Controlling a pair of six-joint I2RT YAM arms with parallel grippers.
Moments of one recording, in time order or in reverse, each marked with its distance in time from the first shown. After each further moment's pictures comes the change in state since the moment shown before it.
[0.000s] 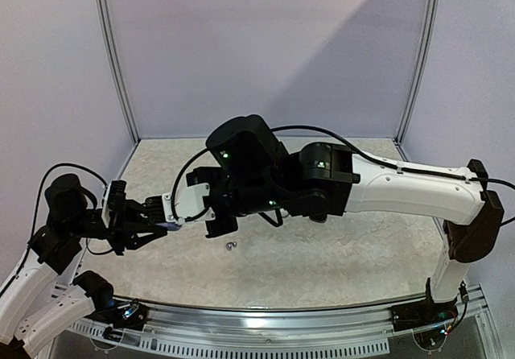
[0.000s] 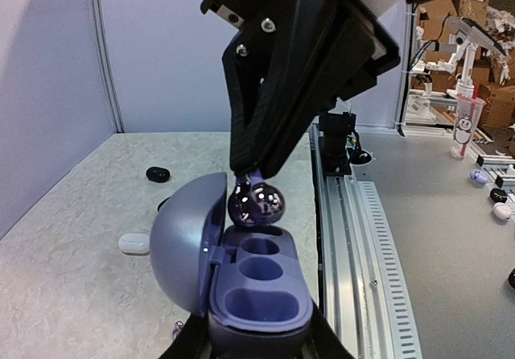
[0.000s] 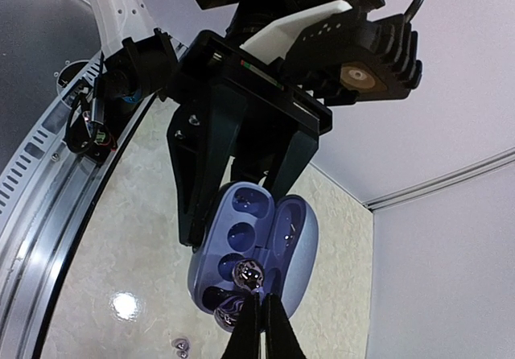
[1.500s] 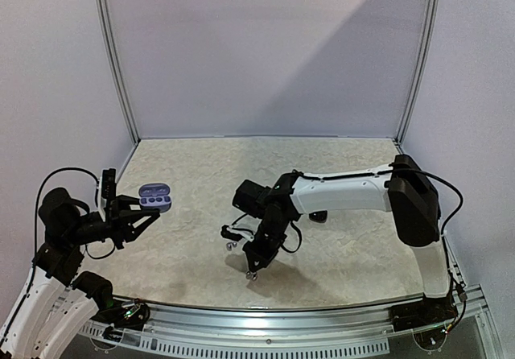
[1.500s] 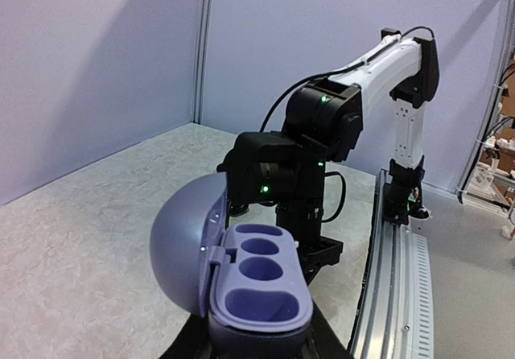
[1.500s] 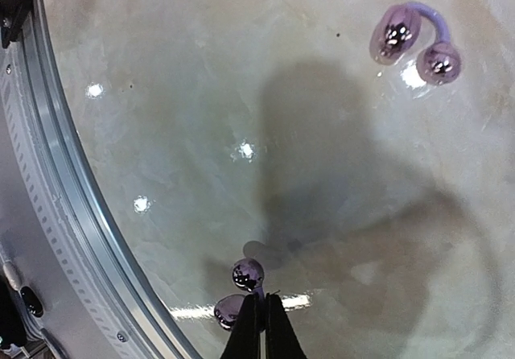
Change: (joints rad) left arm 0.164 -0.147 -0.127 0.140 -0.133 -0.312; right arm -0.273 0.294 -0.224 -0.365 -0.401 0.888
